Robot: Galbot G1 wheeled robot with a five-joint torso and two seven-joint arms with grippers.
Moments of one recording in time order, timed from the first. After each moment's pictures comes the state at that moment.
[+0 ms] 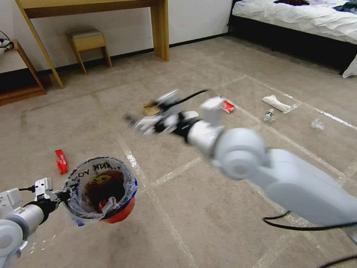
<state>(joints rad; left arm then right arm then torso) 1.60 -1.02 -1.03 -2.14 -1.13 0.74 -0.21 -0.46 0.77 -0.07 2.22 1.14 -0.29 0.26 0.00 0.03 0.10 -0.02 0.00</state>
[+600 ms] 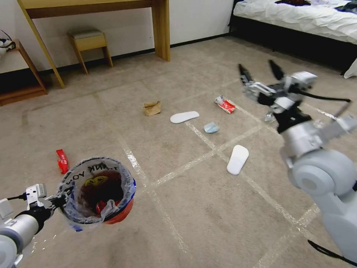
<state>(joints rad) 1.65 -1.15 -1.09 -2.22 -1.06 0.74 -0.18 -1.11 0.89 0.62 2.24 0.69 0.05 0.12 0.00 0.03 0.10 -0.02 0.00</state>
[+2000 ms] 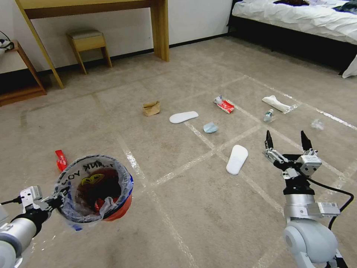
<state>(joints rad) 1.64 -1.22 -1.13 -2.23 -1.03 0.74 -0.17 -1.48 1.23 0.65 2.13 0.30 0.28 0.12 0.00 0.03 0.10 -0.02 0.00</state>
